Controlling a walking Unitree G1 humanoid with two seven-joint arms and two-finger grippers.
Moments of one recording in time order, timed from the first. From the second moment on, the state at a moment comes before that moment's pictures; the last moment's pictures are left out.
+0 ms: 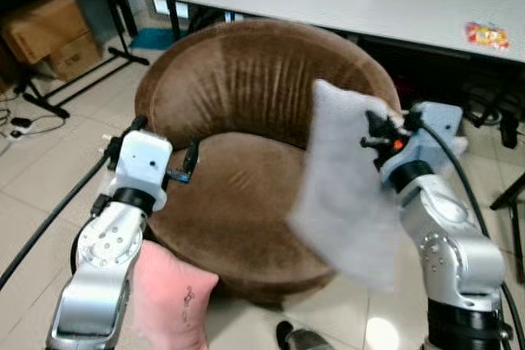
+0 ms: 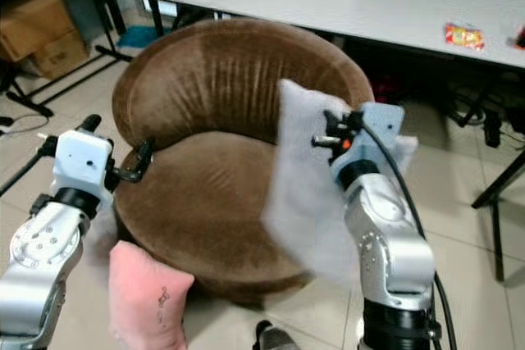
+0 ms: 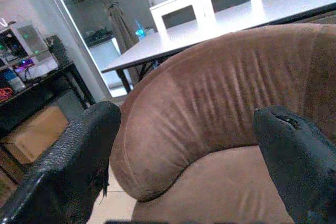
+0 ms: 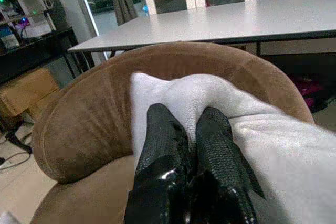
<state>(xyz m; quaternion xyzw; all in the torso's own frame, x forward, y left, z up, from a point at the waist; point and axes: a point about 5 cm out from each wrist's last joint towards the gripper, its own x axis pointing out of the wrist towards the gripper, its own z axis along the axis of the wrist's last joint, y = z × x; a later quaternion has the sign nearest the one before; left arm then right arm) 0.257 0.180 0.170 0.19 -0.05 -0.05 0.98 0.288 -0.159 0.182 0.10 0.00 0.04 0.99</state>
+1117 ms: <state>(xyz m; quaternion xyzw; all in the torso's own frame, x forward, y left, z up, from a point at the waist) 0.260 0.179 0.164 0.17 -0.05 -0.07 0.98 0.291 -0.159 0.188 0.08 -0.02 0.07 0.99</state>
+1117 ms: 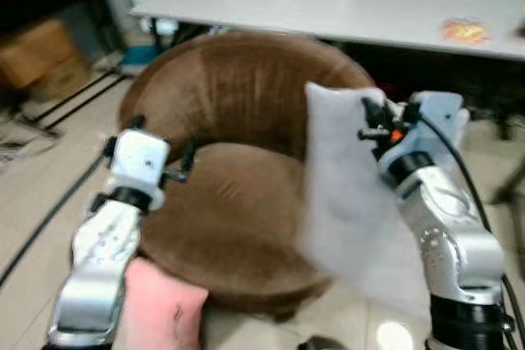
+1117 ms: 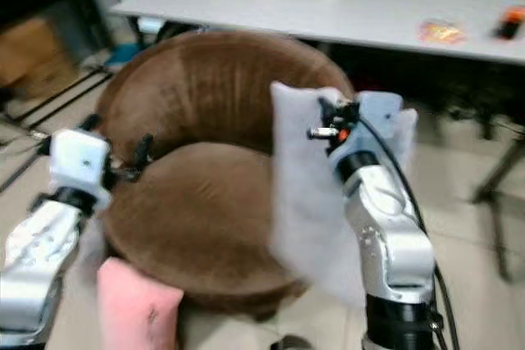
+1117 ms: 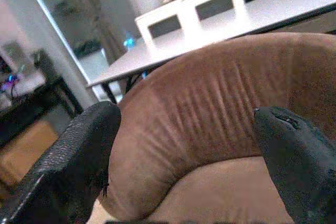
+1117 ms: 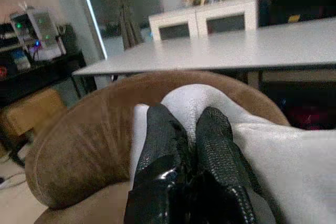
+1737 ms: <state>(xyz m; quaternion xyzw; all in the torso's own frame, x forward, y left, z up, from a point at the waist) 0.261 0.173 0.172 0.17 -0.07 -0.08 0.98 0.289 -0.142 0.206 0.08 -0.06 0.18 0.98</state>
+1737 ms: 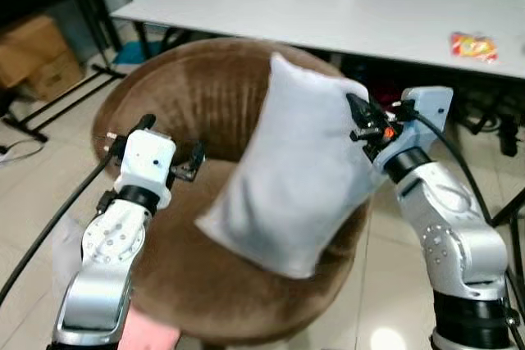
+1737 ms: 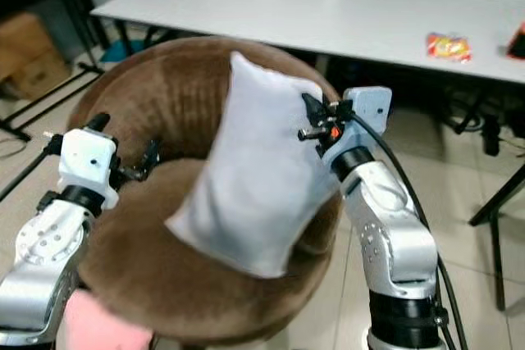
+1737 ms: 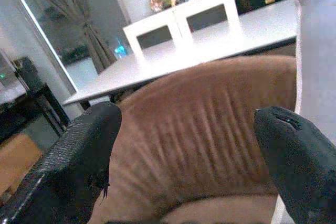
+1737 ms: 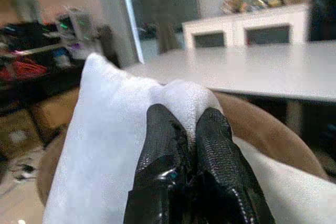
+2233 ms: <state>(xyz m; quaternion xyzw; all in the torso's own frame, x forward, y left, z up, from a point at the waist) 0.256 0.188 0.168 0.19 -0.05 -0.04 0.98 0.292 -0.121 0.214 0.11 -0.07 0.25 0.96</state>
